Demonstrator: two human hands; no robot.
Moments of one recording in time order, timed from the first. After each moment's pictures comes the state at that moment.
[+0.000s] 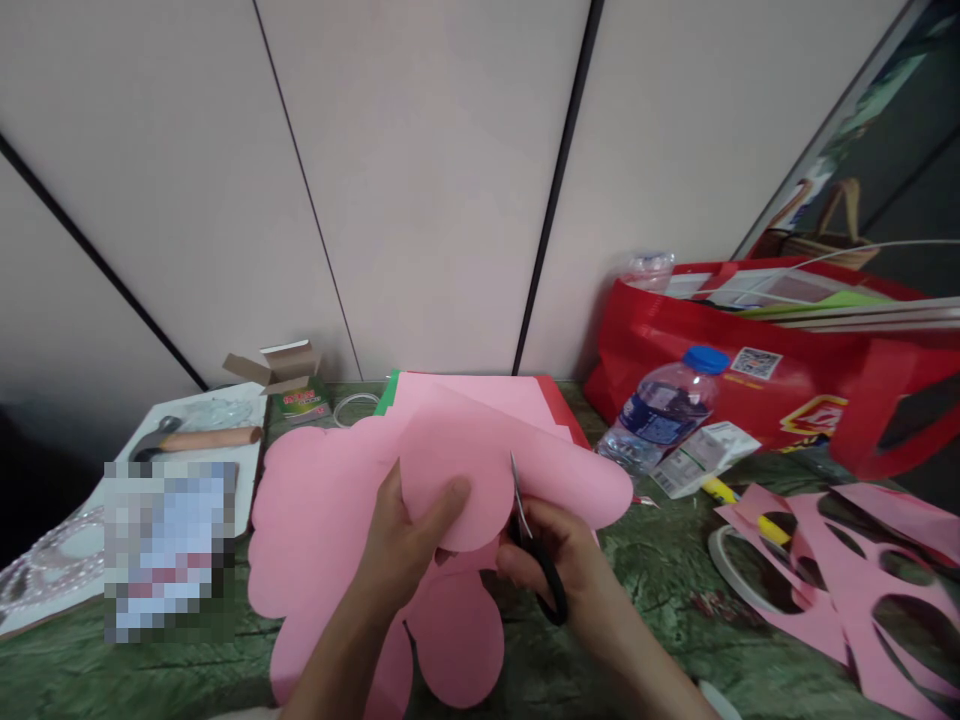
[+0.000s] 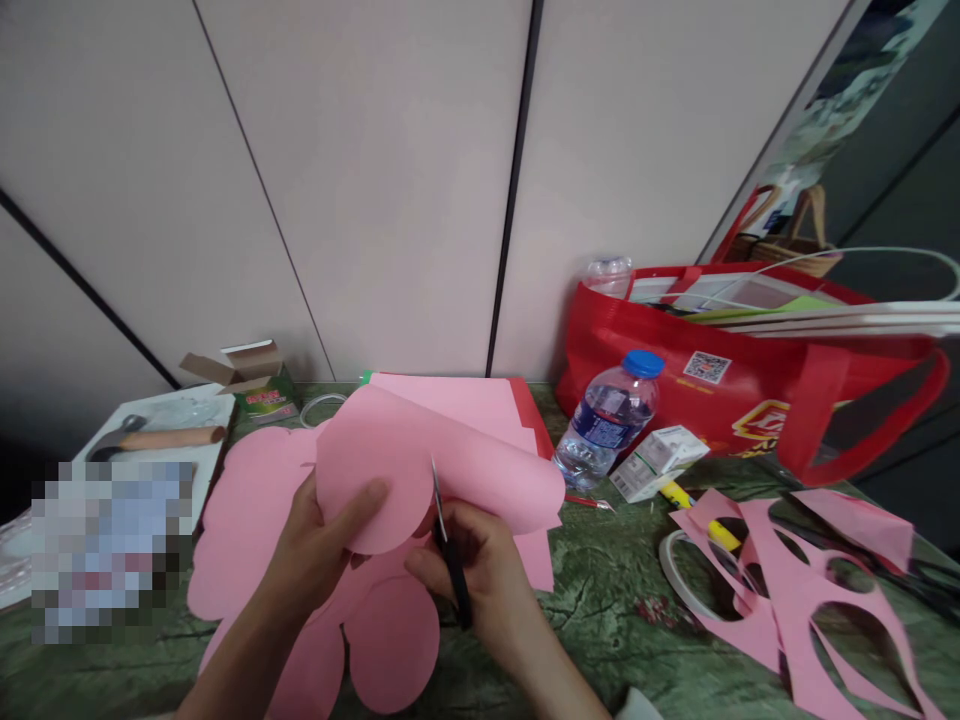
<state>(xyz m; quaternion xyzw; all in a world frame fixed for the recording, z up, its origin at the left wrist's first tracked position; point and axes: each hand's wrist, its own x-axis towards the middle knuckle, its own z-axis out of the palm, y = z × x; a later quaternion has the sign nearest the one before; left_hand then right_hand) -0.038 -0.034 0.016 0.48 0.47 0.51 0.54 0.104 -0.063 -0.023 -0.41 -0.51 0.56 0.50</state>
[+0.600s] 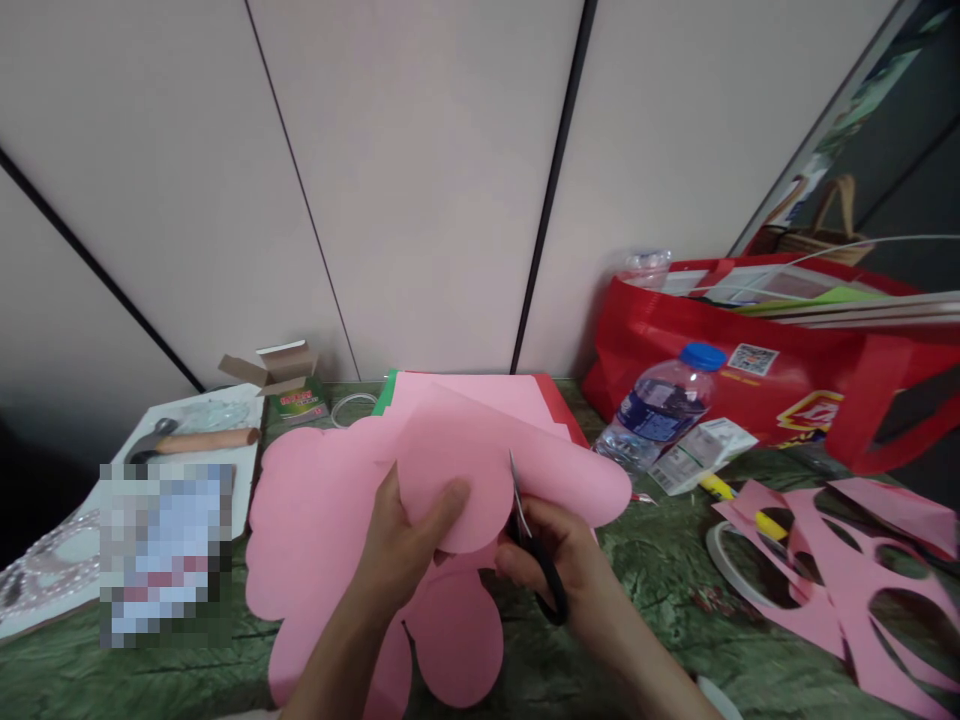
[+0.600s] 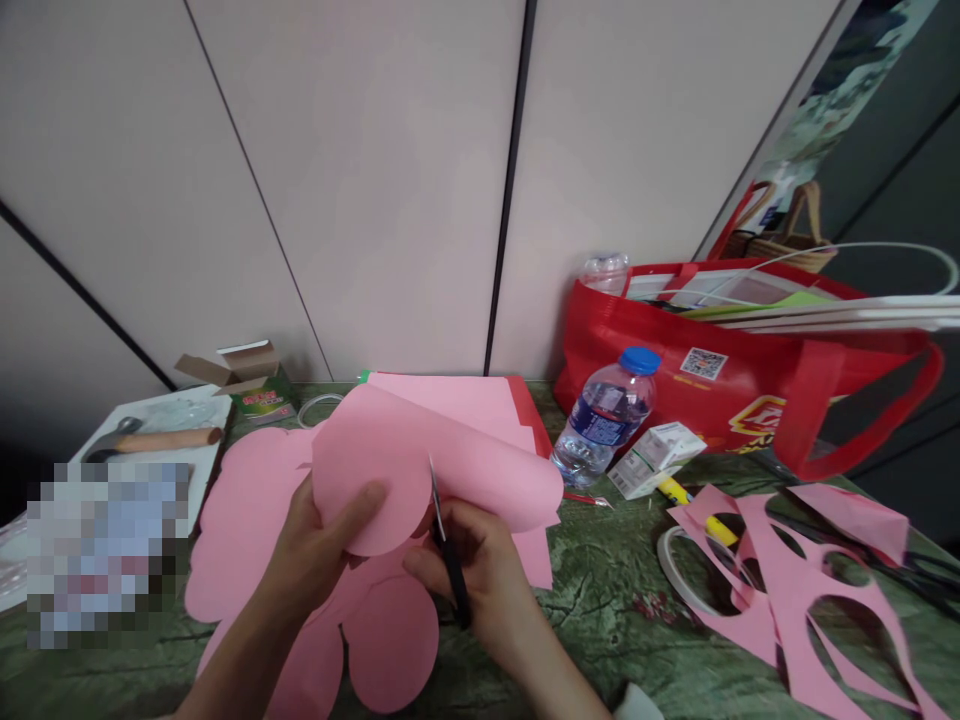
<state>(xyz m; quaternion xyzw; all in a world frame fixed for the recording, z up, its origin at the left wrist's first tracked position) -0.038 -0.032 0.012 0.49 0.48 0.51 0.52 0.105 -0.064 -0.021 -0.44 -0.52 0.54 0.49</state>
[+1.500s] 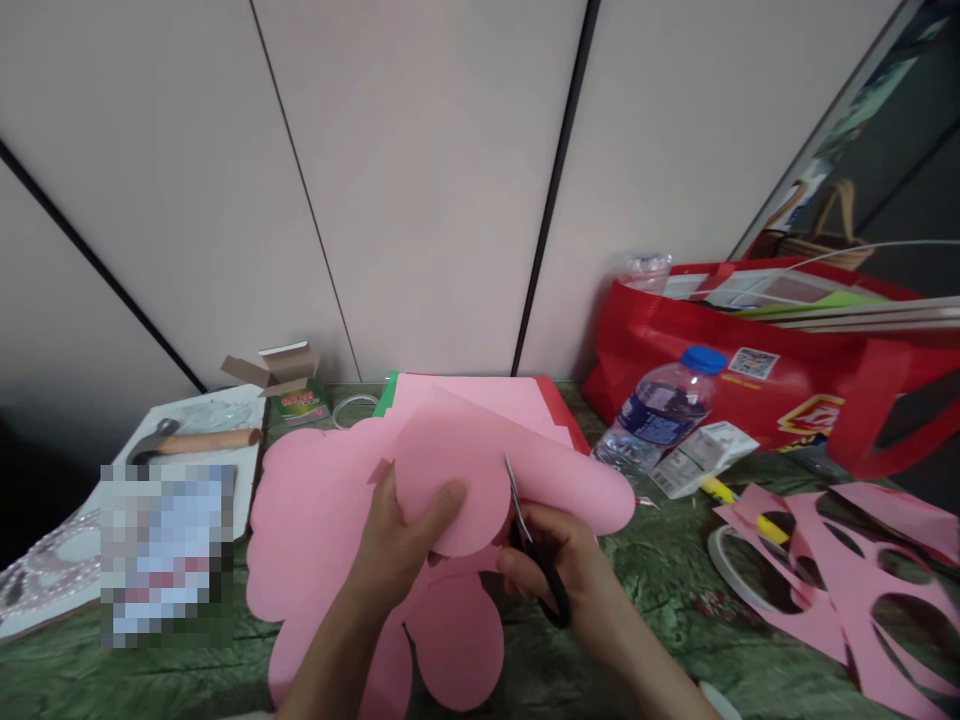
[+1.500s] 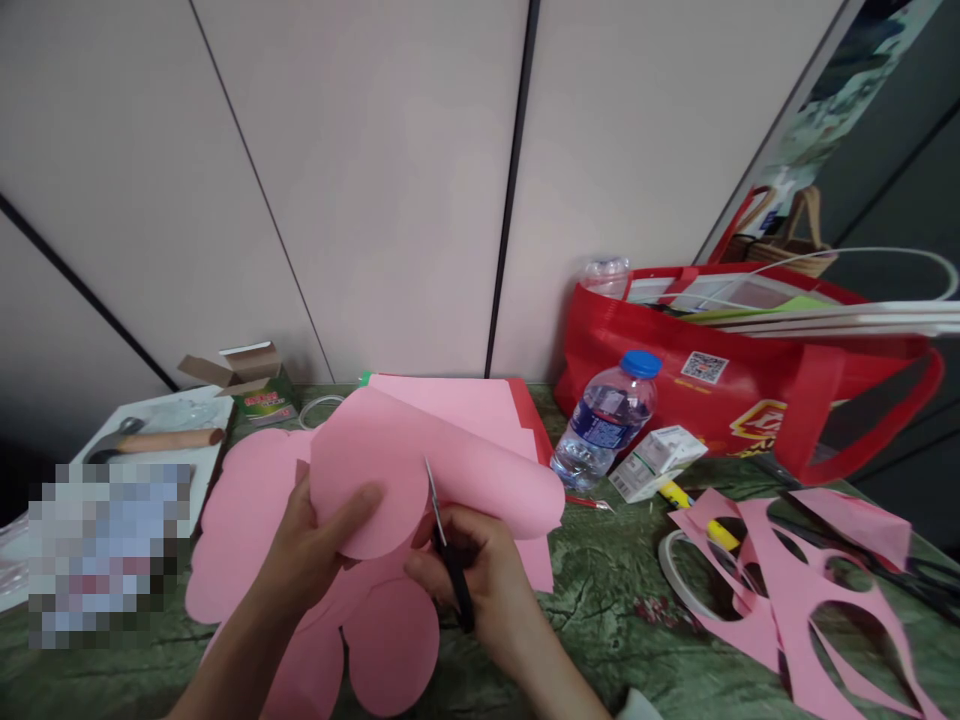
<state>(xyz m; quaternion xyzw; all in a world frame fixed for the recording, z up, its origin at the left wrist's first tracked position) -0.043 -0.031 0.013 0.46 0.49 0.50 0.54 0.104 -0.065 -0.014 -0.44 -0.52 0.55 0.48</state>
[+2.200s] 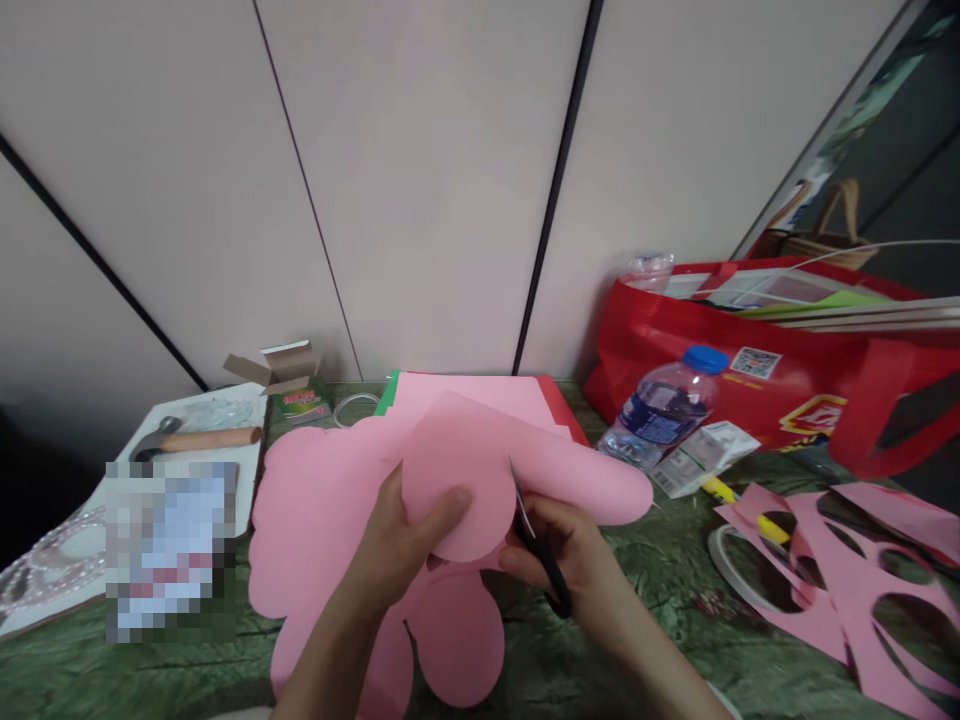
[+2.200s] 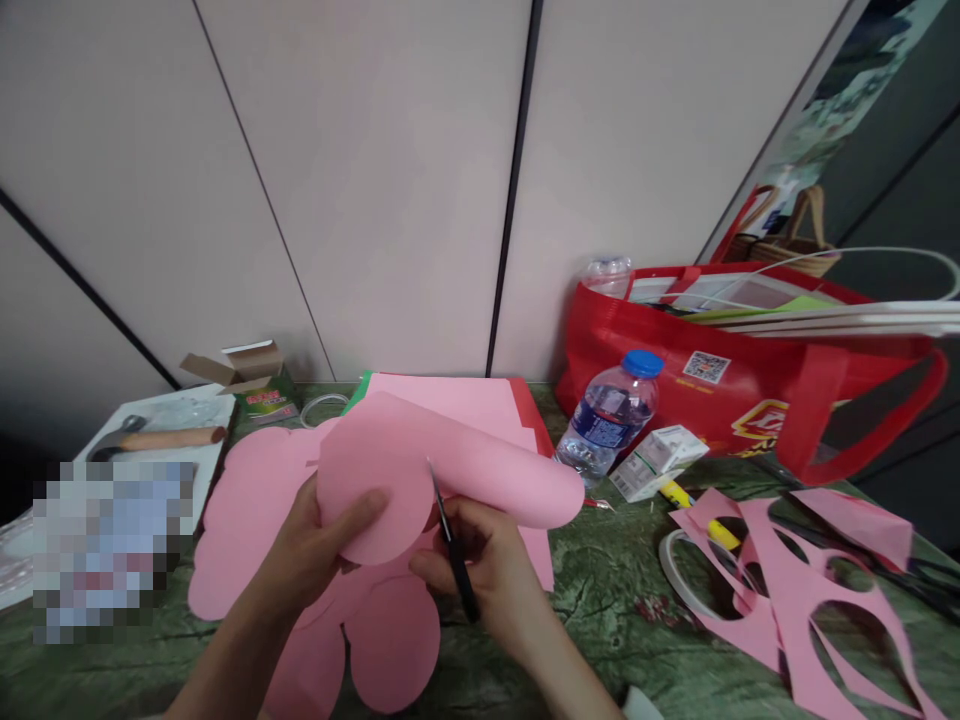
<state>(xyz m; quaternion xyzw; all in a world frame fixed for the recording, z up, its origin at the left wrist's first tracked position) -0.048 -0.030 0.015 0.52 0.47 0.44 0.56 0.111 -0.063 -0.020 -0.44 -0.53 0.53 0.50</state>
